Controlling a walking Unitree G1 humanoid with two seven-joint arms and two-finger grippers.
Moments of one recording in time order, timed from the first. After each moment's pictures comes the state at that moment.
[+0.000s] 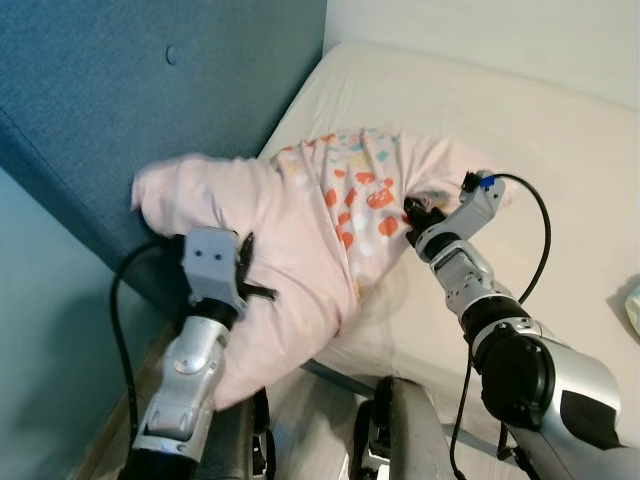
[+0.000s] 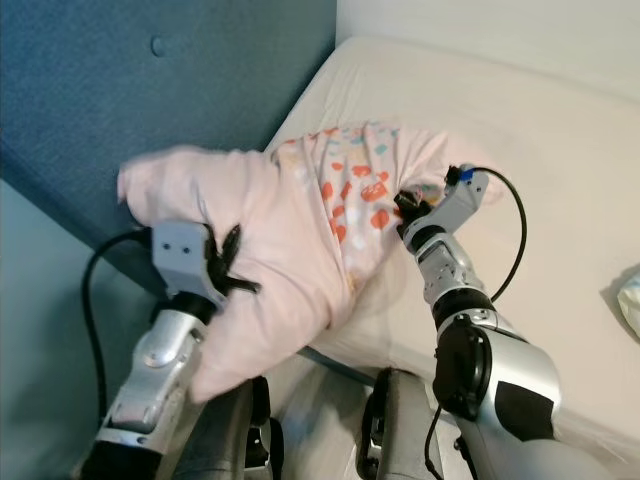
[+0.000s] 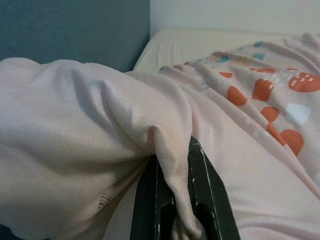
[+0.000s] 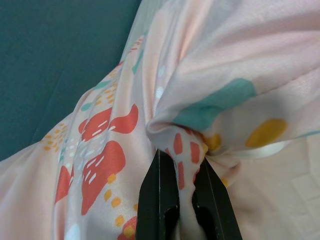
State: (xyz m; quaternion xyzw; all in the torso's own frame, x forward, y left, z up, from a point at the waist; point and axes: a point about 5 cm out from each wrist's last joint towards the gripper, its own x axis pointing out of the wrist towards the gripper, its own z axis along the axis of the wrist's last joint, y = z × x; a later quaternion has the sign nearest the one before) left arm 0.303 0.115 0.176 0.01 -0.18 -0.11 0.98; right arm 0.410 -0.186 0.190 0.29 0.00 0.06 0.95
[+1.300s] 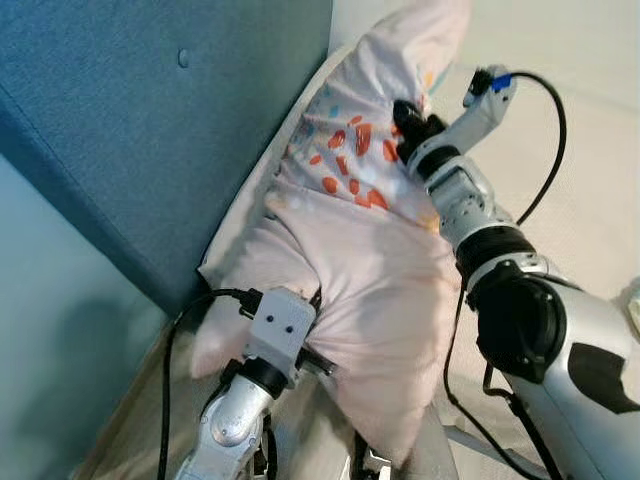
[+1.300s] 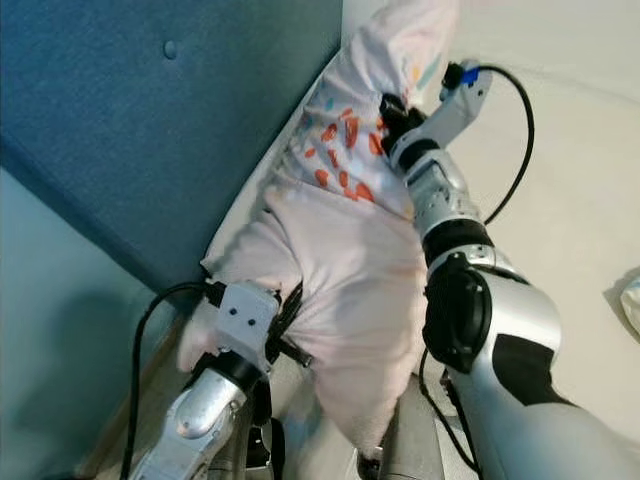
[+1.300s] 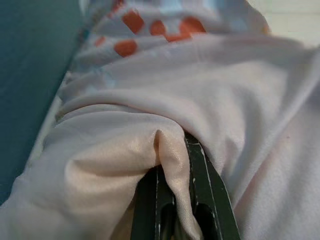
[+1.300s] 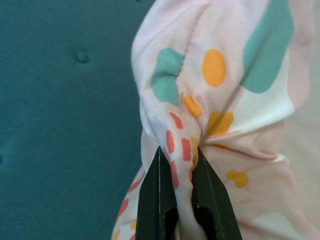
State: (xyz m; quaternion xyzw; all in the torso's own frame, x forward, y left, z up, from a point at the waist) left arm 0.250 0.064 0.157 0.06 -0.18 -0.22 0.96; right arm 0.427 -0.155 0.288 0.28 -0.12 0.14 0.94
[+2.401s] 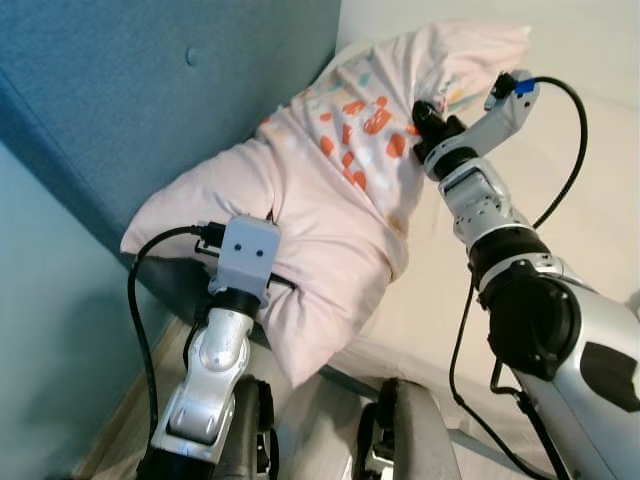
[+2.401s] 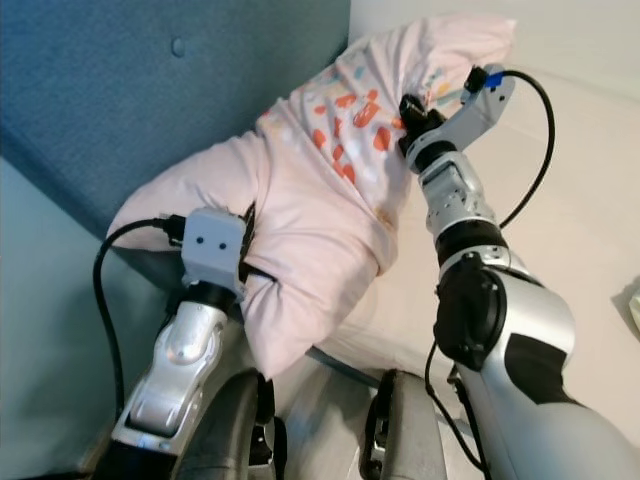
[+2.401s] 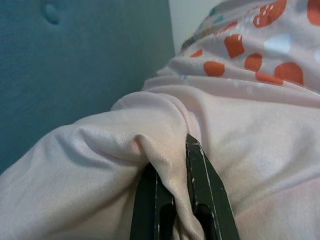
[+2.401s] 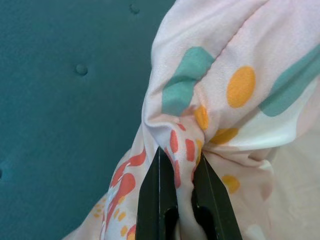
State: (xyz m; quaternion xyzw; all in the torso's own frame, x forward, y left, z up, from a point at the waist) left arm 0.284 0.093 0.198 0.10 -0.25 -0.07 0.96; right arm 0.426 -0.169 0.294 0.30 -0.13 0.13 0.94
